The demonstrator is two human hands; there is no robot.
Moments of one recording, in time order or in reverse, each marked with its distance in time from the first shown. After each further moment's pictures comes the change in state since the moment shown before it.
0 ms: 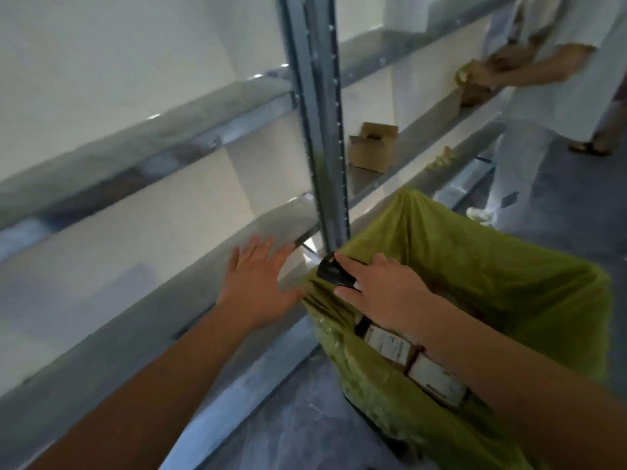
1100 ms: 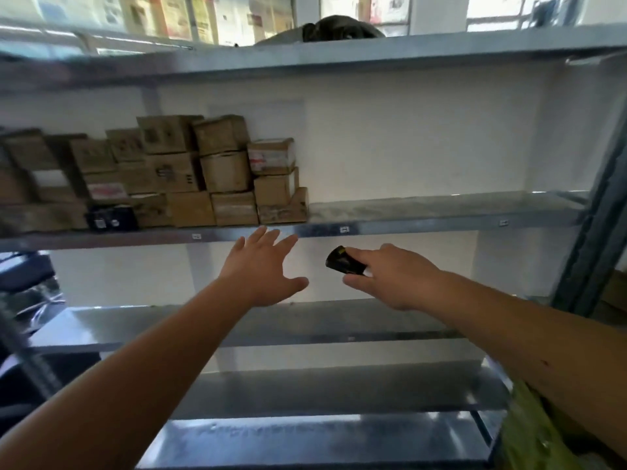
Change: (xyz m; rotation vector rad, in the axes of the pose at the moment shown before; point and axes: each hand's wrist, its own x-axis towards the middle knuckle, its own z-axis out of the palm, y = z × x) left_hand -0.430 -0.194 -0.180 0.123 0.228 -0.687; right_hand -0.123 -0.396 -0.077 -0.108 0.176 -0.833
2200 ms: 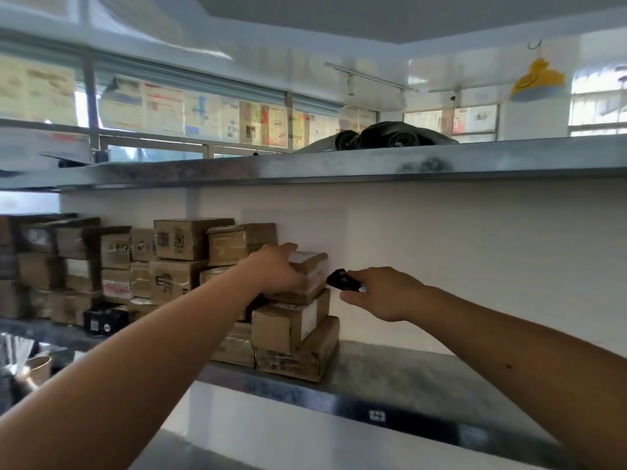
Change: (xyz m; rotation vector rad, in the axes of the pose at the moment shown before) left_hand 0.311 -0.083 -0.083 -0.307 0.056 -0.431; right_hand 0.355 0.087 -0.082 0.096 0.050 -0.281
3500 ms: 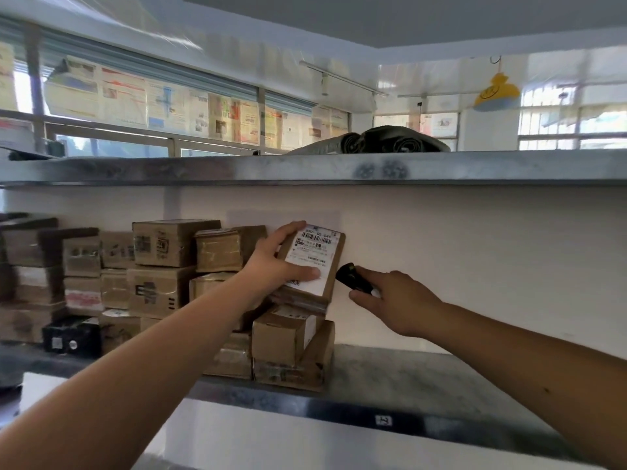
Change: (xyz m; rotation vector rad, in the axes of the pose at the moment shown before) left_hand 0.011 -0.024 0.013 -1.013 0.076 0.352; right_hand -0.019 -0.006 0.005 0.069 0.183 0.097
